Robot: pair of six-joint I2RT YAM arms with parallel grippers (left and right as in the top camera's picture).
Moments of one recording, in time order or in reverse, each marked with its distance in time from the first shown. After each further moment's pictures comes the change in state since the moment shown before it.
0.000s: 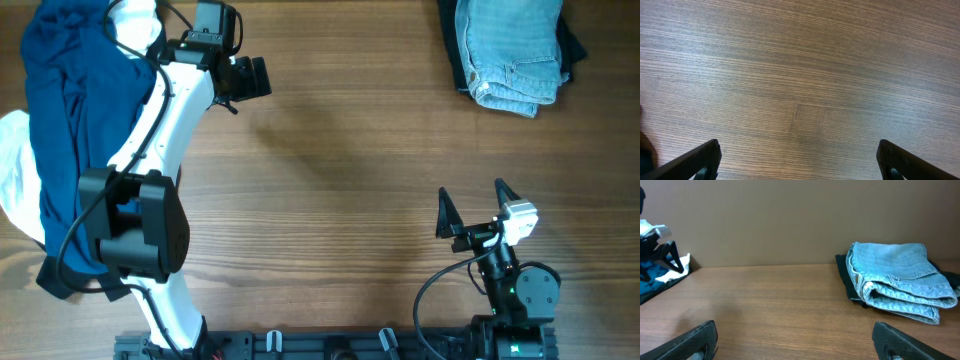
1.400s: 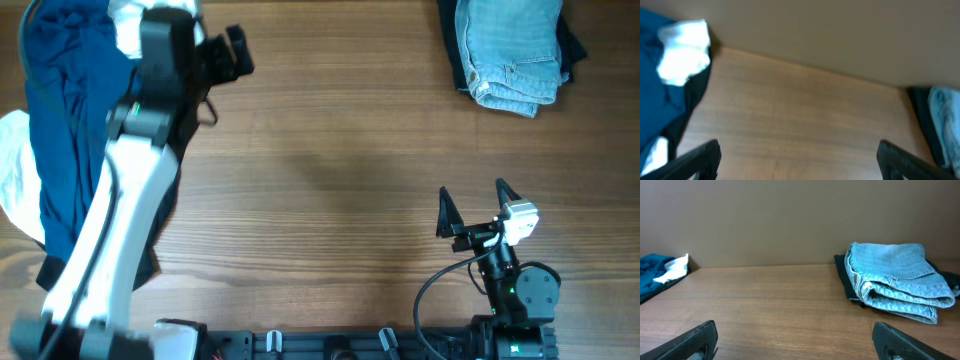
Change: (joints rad) left arm 0.005 -0.528 -0.339 0.419 -0.045 0.023; right arm 0.000 0.000 0.000 0.001 0.005 0.000
